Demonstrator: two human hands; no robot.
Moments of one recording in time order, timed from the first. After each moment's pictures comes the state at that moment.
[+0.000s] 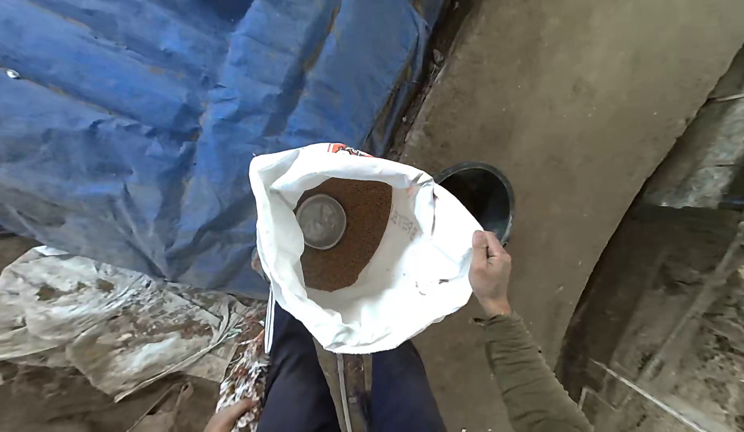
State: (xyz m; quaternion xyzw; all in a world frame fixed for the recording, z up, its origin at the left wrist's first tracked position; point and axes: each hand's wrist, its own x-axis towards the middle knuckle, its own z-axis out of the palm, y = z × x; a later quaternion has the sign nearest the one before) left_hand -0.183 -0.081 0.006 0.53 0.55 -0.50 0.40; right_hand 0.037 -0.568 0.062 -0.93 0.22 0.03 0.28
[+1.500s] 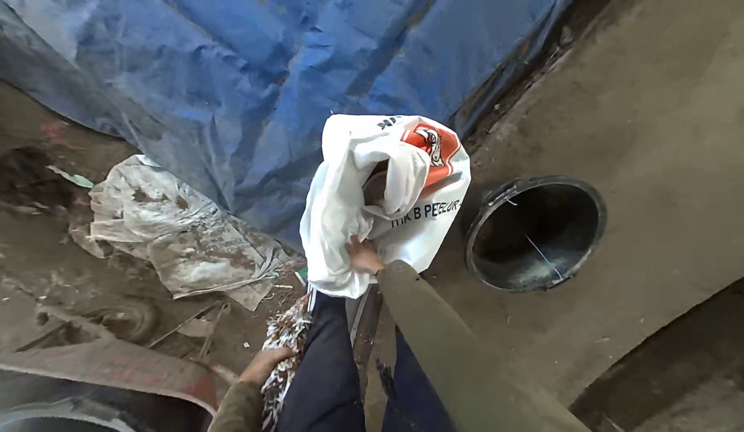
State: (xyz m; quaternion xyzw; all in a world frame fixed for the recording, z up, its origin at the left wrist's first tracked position) left_hand -0.184 -0.069 -0.007 0.48 0.59 -0.51 0.41; right_hand 0.001 -0.302 -0.177 -0.70 0.06 0.64 0.32
